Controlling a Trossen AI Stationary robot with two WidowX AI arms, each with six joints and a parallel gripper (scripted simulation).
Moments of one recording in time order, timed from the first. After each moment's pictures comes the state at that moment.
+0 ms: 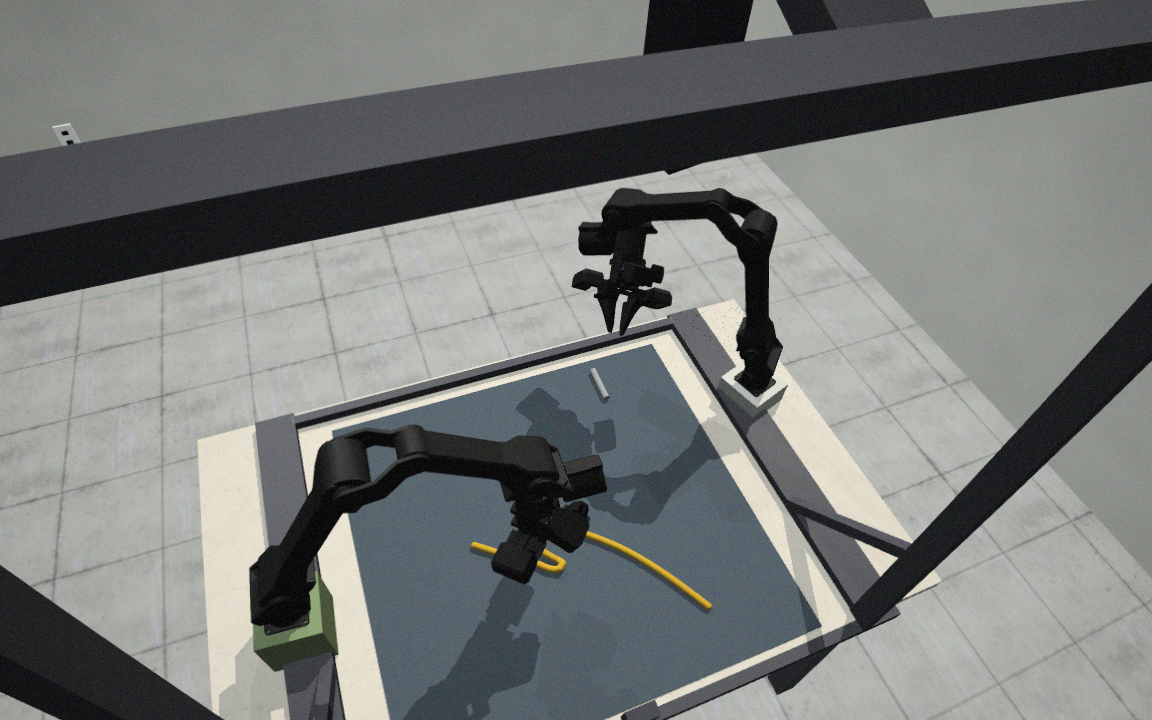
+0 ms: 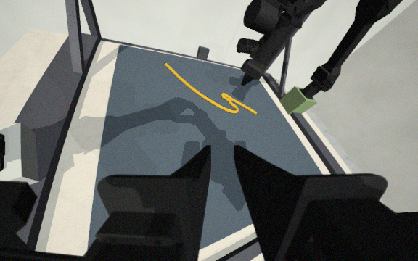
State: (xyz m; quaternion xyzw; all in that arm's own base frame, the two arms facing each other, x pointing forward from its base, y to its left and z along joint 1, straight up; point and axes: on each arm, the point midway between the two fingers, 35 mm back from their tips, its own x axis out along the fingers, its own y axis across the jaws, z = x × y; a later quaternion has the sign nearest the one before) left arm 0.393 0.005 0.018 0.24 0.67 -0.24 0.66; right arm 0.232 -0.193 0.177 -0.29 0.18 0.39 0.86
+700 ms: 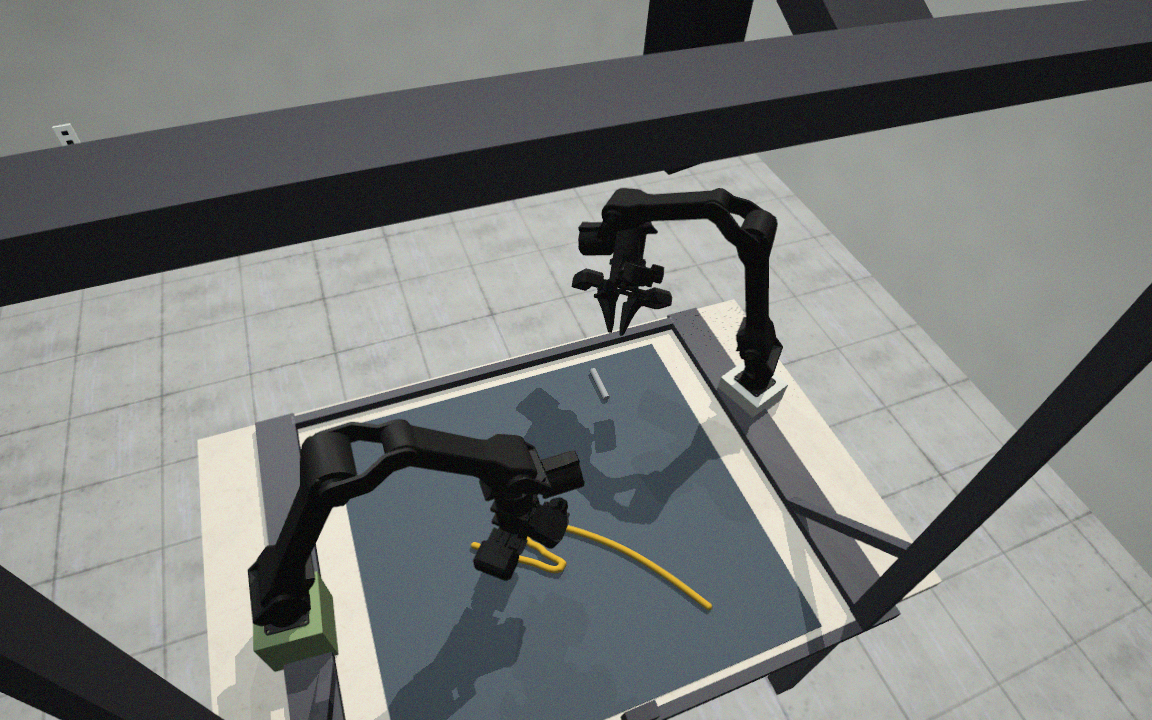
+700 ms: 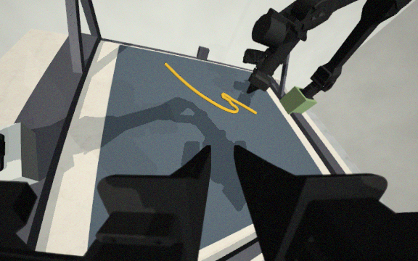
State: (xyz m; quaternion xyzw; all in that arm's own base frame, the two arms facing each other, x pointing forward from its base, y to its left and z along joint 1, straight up) left arm 0.367 0.025 0.002 0.23 0.67 -0.23 0.67; right arm 0.232 -0.193 0.177 -0.29 0.18 0.39 0.86
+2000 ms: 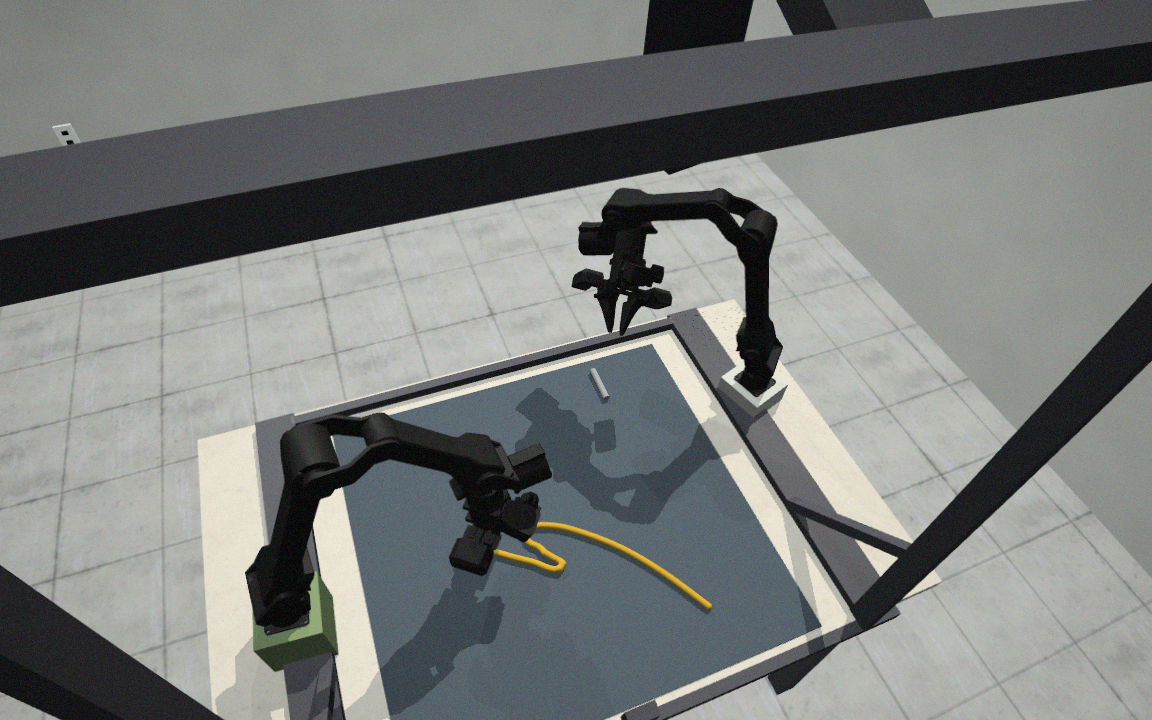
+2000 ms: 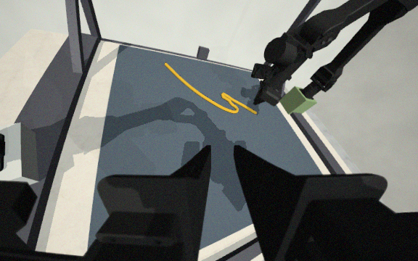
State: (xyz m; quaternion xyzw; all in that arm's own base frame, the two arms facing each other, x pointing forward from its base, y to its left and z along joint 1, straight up) left arm 0.330 0.055 -0.021 0.22 0.67 -0.21 0.68; right arm 0.232 -0.193 0.177 -0.29 0.18 0.39 0.86
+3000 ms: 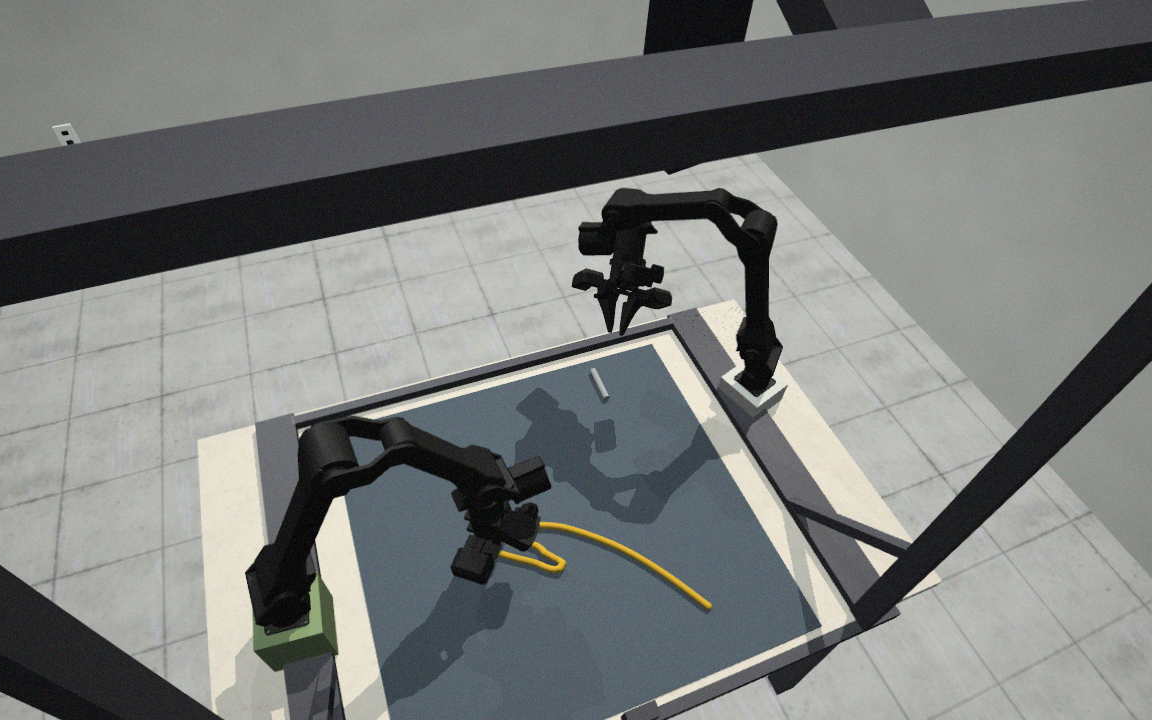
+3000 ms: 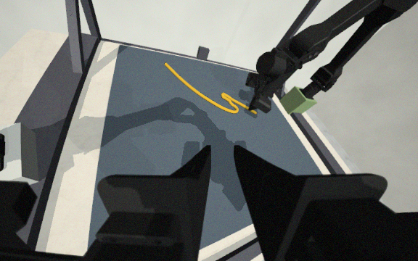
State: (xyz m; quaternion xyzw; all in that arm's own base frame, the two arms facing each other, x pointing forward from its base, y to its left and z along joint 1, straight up) left arm 0.329 0.055 -0.056 0.21 0.67 -0.21 0.68; right arm 0.232 -0.193 0.177 -0.29 0.18 0.39 0.86
